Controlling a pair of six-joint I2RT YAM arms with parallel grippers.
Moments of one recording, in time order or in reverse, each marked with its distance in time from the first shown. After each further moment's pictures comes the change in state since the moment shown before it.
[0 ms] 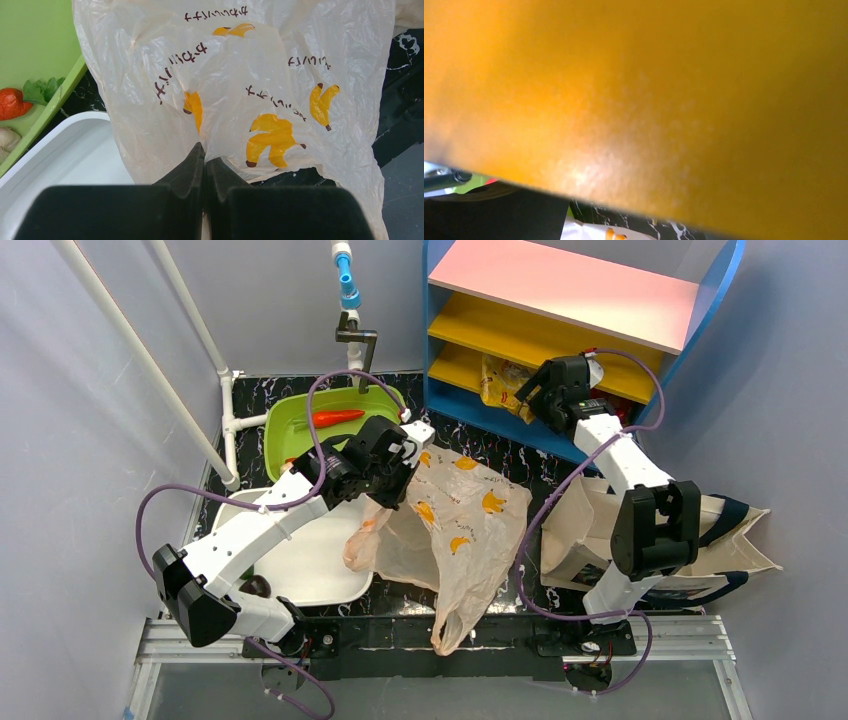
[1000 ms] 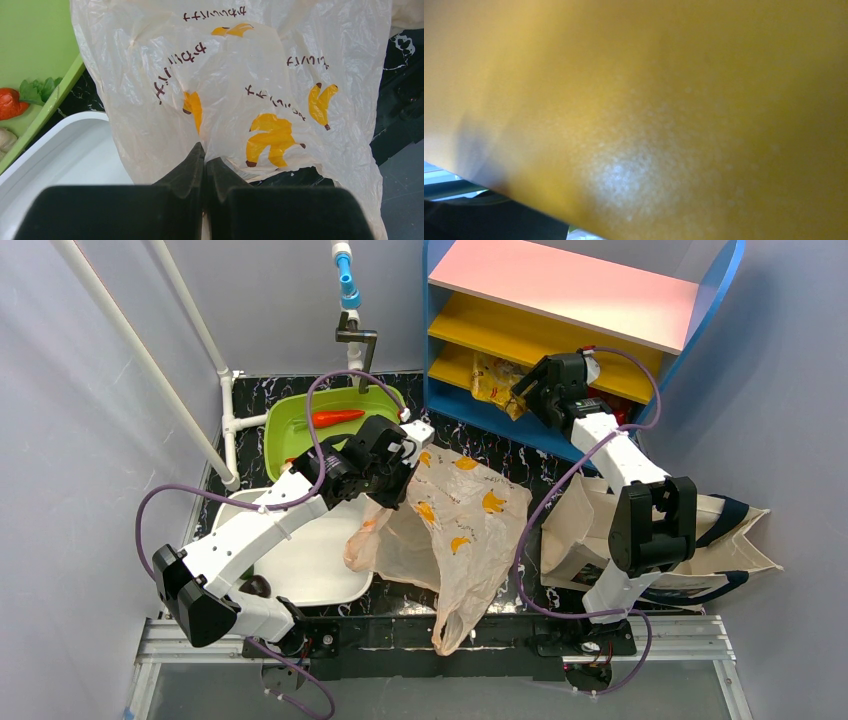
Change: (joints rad) left arm 0.004 0.000 0.000 0.000 0.012 -0.003; right arm 0.006 0.029 0.004 0.090 -0.031 0.069
